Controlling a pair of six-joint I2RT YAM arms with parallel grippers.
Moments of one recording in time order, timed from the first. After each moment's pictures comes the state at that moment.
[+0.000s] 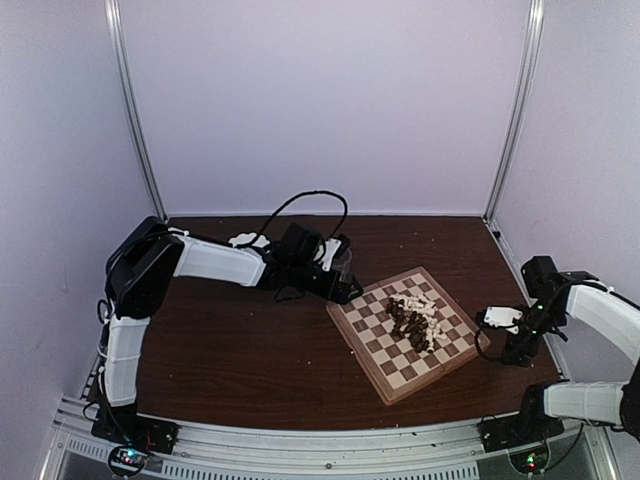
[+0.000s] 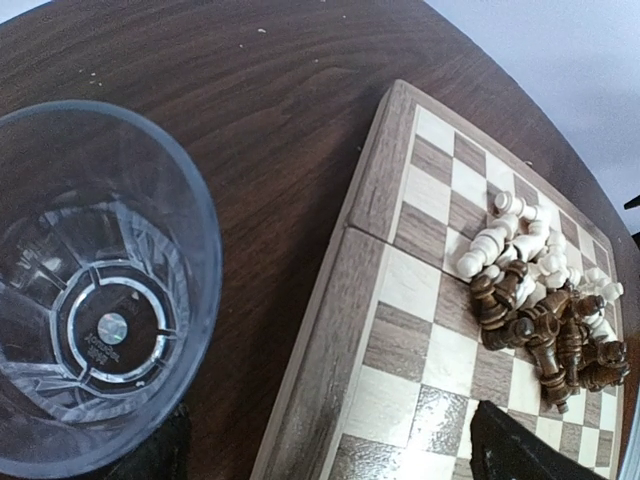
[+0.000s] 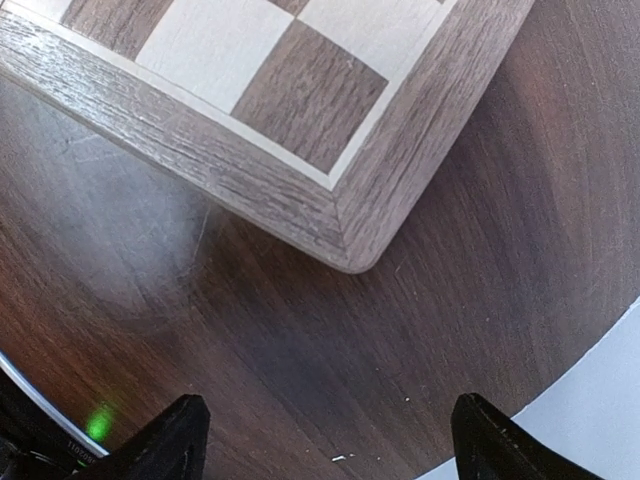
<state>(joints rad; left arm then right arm) -0.81 2.17 1.46 0.05 0.28 -0.27 -0.02 1.02 0.61 -0.93 -0.01 -1.03</state>
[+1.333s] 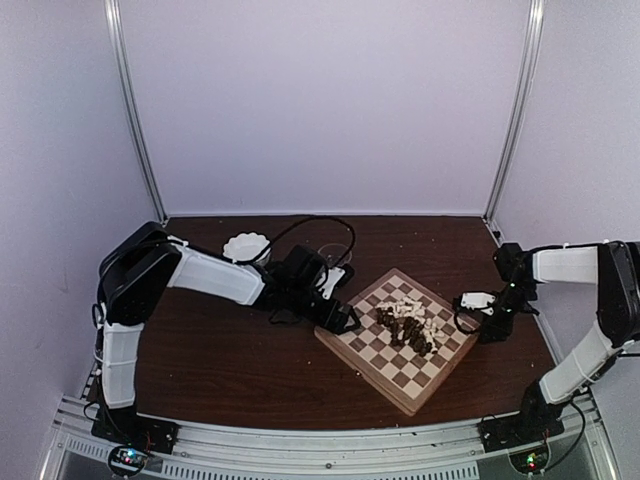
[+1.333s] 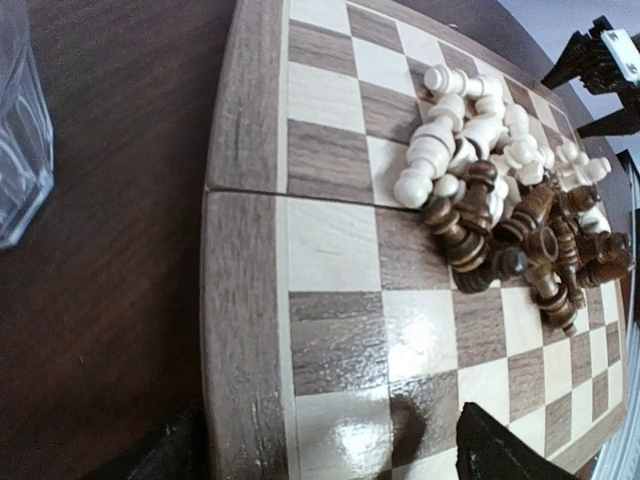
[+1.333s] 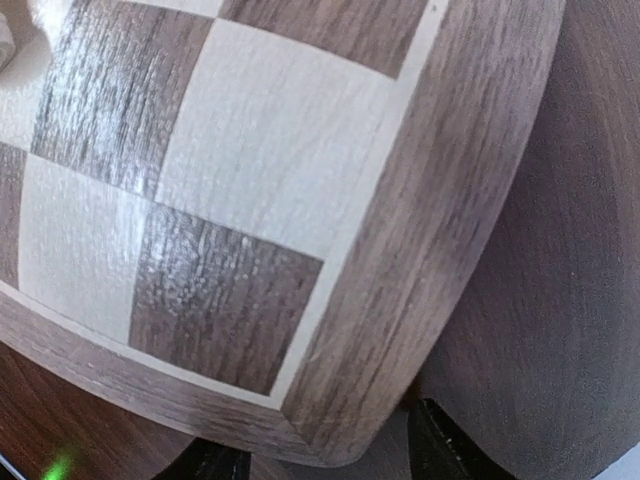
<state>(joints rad) -0.89 2.13 1.33 0.03 0.33 -0.28 0.02 1.51 0.79 -0.71 -0.12 -1.07</state>
